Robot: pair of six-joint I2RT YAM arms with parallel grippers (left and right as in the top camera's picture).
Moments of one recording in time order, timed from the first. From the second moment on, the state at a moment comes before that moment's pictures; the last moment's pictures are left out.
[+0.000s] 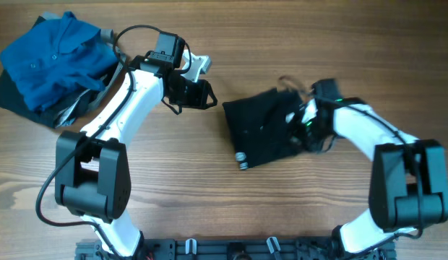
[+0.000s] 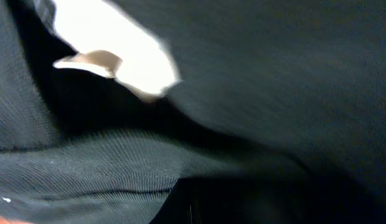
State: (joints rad) left arm -0.27 1.89 1.41 -0.80 0.52 -0.06; right arm 0.11 1.77 0.93 -0.70 -0.42 0.52
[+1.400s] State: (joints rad) left arm -0.48 2.03 1.41 -0.49 0.47 -0.05; right arm -0.21 1.59 0.97 -0.81 -0.52 0.17
